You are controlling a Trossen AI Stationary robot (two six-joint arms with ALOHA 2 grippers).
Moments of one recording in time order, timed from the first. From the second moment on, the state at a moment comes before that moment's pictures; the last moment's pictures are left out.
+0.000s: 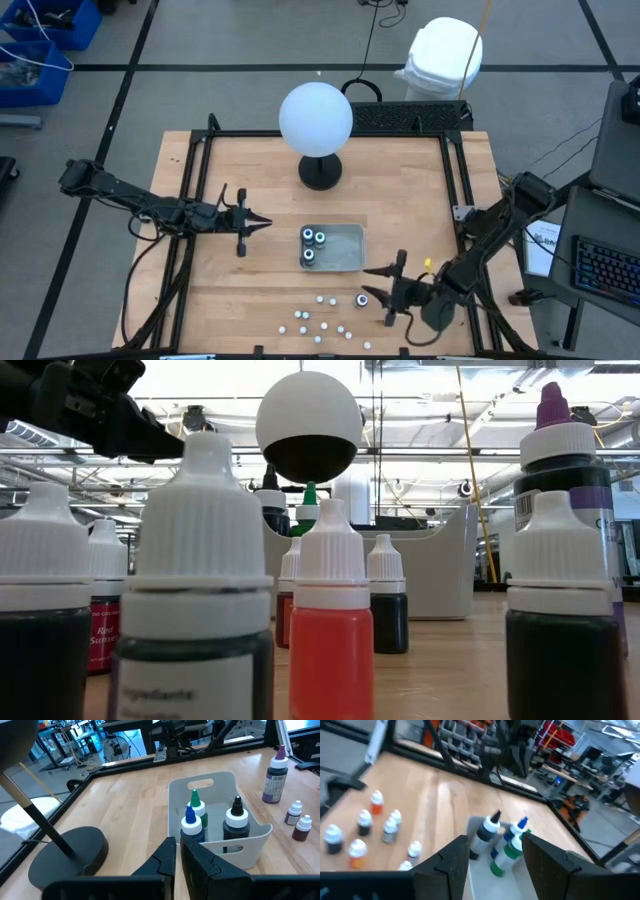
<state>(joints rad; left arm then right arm) -0.28 0.81 0.28 0.27 -0.34 0.09 0.85 1.56 0.81 0.30 1.08 0.02</state>
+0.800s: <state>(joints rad) -0.28 0.81 0.28 0.26 -0.34 0.07 0.82 1.57 0.81 0.34 0.76 0.01</state>
